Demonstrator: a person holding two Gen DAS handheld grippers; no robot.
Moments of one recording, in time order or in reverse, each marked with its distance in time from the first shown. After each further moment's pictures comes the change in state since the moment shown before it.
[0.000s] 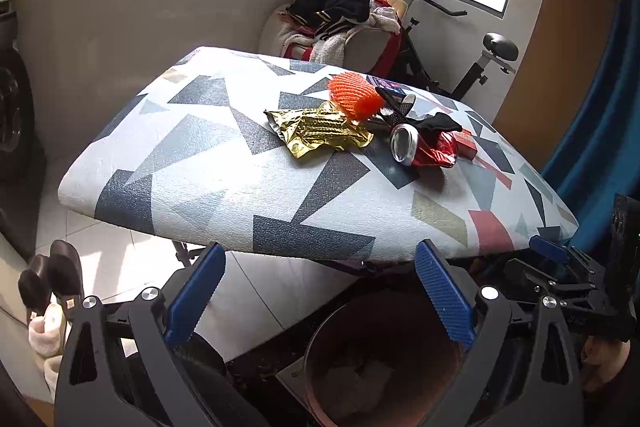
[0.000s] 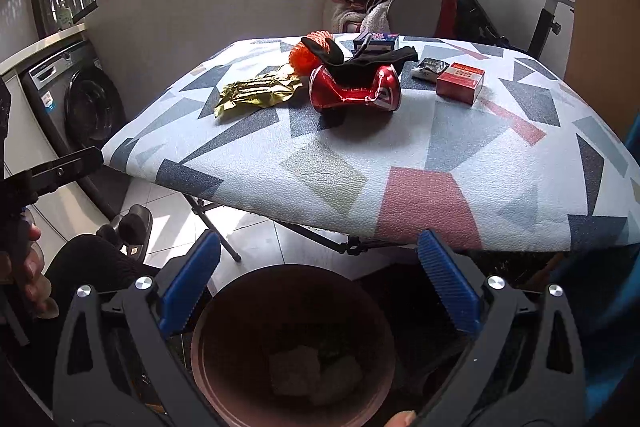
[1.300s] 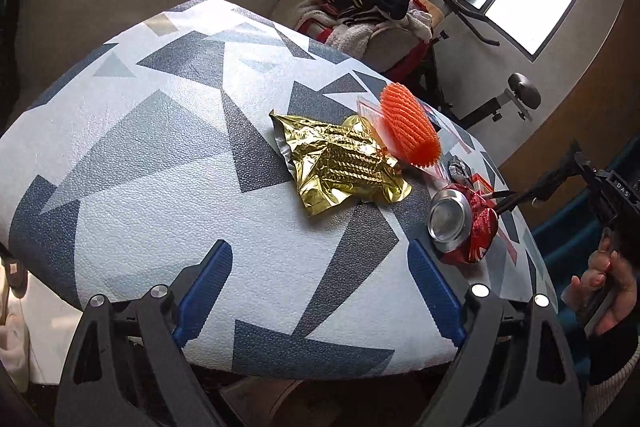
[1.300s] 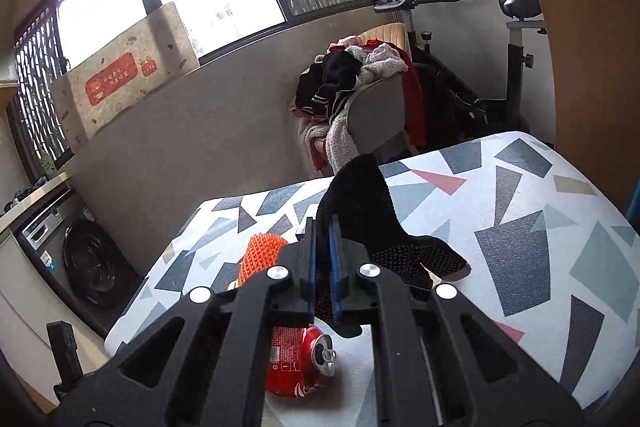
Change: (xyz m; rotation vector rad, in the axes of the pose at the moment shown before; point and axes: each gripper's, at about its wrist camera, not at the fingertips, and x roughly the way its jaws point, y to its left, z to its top) left arm 0.116 0.053 0.067 -0.278 0.089 -0.119; right arm 0.013 -0.110 0.182 0.198 -0.284 0.021
